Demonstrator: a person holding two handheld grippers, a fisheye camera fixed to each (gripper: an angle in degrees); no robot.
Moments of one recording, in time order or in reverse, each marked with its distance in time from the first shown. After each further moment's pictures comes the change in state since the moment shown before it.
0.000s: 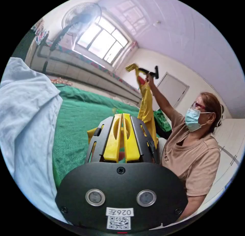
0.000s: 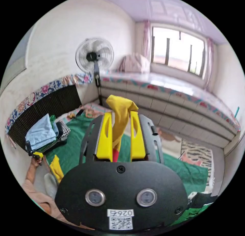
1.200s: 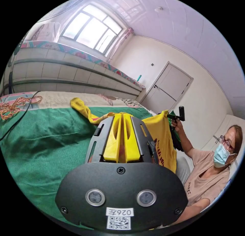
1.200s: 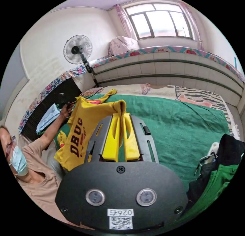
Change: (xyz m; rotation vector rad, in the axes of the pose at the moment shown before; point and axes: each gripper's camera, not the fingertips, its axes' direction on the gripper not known) left arm -0.103 -0.177 0.339 -0.171 0.052 0.060; right arm 0.035 0.539 0.056 -0.090 -0.147 0.261
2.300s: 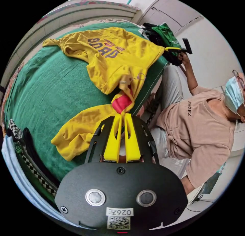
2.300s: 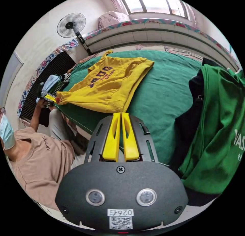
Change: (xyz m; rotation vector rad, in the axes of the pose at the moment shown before) left arm 0.193 0.131 -0.076 -0.887 -0.077 0.138; right arm -0.211 0.339 -0.196 -0.331 0.068 0.082
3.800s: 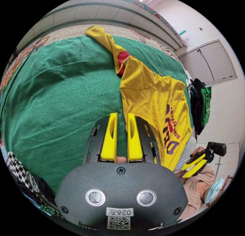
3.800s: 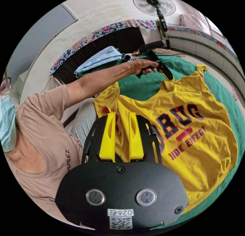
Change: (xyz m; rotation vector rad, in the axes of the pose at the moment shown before) left arm -0.239 -0.196 -0.008 0.134 -0.038 -0.433; right arm -0.434 -0.268 0.181 -0.114 -0.419 -0.611
